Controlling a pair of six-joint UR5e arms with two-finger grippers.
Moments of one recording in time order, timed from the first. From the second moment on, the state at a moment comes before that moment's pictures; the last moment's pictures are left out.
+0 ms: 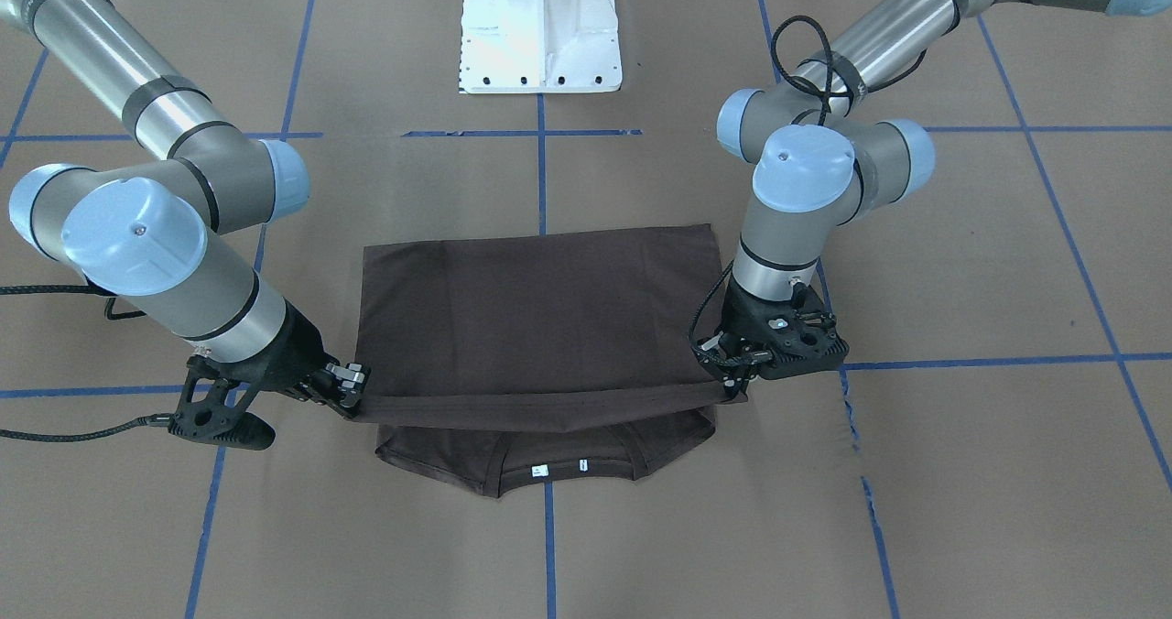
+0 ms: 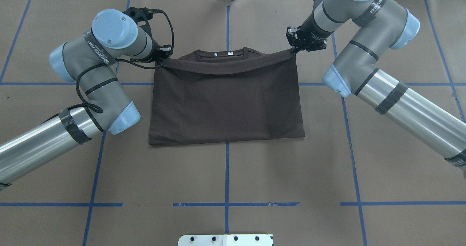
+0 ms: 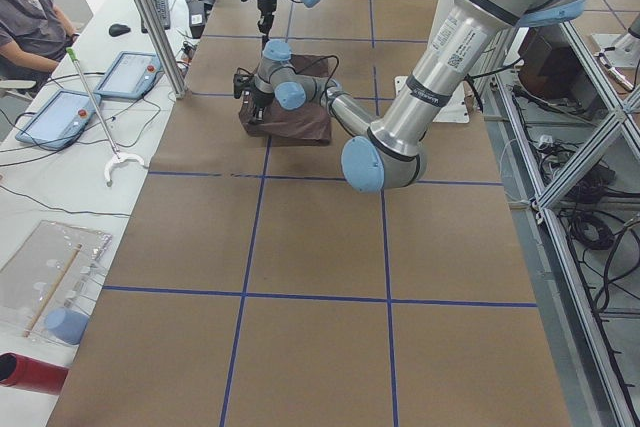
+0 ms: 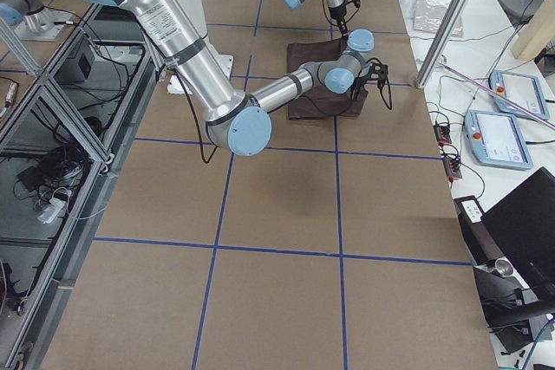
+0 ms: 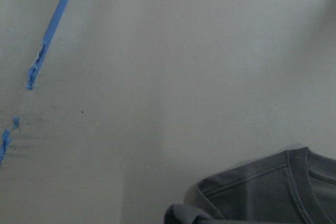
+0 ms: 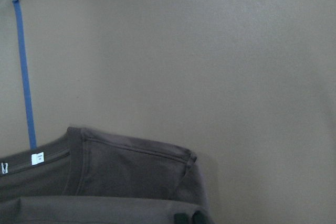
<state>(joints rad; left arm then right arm) -0.76 -2.23 -1.41 -1.95 -1.75 -1.25 0.91 -0.90 1.32 -1.12 2.15 1.22</state>
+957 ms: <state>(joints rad) -0.77 -2.19 -1.48 -2.01 -1.76 -1.25 0.78 -1.09 1.54 -1.06 2.14 1.30</state>
